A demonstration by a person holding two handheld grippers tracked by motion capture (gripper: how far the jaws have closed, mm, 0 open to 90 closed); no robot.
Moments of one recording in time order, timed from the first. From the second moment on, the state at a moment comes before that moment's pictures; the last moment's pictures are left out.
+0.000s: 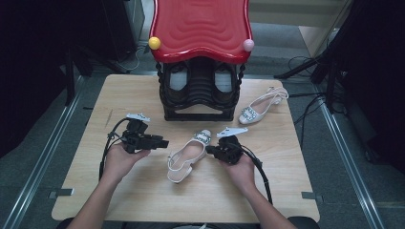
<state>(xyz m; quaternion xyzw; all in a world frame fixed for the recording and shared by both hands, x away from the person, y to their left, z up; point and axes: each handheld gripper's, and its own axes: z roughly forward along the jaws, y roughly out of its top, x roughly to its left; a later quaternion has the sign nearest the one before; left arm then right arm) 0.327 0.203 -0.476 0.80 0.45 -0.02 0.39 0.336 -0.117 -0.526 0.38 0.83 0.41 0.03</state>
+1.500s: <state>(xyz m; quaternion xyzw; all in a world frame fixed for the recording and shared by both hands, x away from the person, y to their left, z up) 0.316 0.237 -0.482 0.78 0.49 0.01 0.40 0.352 -0.106 -0.510 0.35 0.83 0.42 0.06</state>
